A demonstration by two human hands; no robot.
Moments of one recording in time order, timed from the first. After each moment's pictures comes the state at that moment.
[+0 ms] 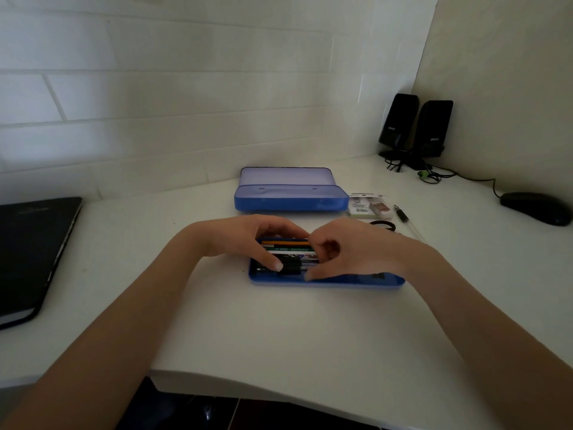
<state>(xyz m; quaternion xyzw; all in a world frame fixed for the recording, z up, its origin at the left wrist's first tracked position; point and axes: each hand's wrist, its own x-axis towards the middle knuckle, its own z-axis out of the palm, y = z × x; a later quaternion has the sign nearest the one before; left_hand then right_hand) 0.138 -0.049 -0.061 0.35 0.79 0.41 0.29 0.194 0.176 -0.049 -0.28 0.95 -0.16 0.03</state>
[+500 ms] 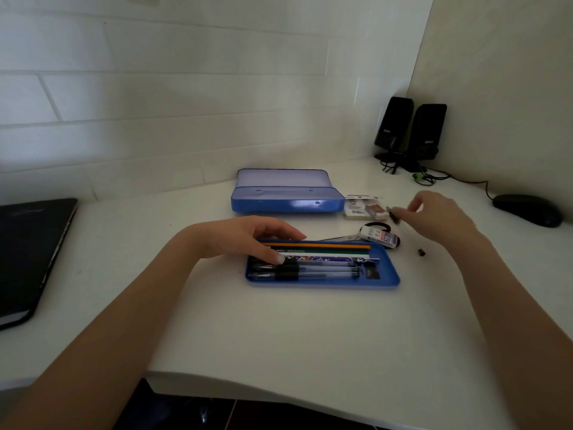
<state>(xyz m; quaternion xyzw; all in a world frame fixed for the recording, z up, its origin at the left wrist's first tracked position) 0.139 -0.048 -0.060 0.33 0.80 0.40 0.29 0.161 0.288 -0.056 0.19 0.96 -0.18 -0.14</state>
